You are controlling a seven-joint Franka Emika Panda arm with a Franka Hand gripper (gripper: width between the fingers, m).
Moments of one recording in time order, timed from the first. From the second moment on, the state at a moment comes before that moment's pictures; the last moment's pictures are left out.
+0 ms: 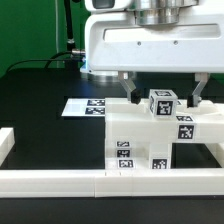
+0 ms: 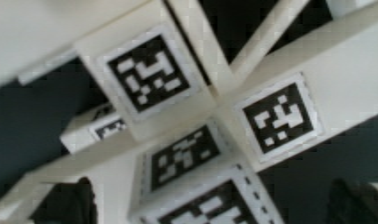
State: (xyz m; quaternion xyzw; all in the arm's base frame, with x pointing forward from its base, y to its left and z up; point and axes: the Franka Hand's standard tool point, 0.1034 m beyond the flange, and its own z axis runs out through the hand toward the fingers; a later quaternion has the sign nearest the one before) arm 0.650 0.029 0.120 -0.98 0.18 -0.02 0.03
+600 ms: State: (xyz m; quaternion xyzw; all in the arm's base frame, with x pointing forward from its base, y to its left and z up) arm 0.650 0.026 0.117 -1.00 -0.02 -0.03 0.03
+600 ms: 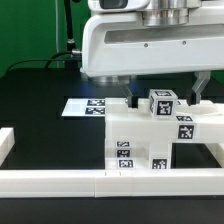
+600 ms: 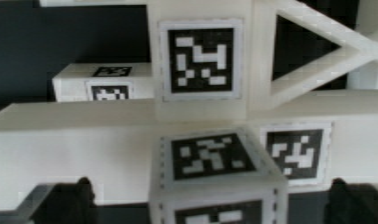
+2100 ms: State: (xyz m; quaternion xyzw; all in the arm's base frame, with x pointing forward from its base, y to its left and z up) arm 0.650 0.029 0.118 -0.92 0.39 -0.02 0.05
